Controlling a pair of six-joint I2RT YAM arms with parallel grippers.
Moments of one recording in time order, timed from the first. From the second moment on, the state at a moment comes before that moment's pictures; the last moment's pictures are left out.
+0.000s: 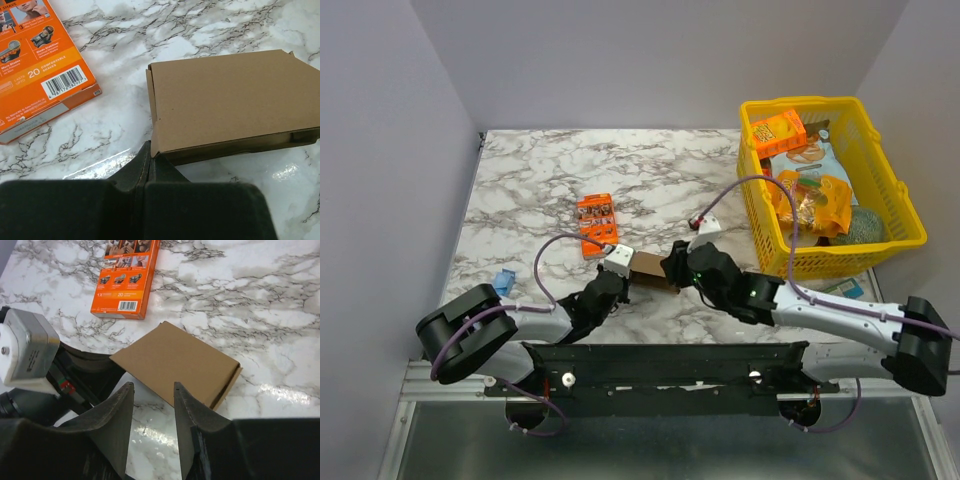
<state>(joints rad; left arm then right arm) -0.95 1.37 0.29 0.65 -0.47 -0.28 1.08 1.15 0.73 -0.06 0.50 0.59</state>
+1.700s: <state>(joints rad) -0.68 1.24 0.40 0.32 0.09 -0.52 1.03 1.60 0.77 0.18 0.42 0.62</state>
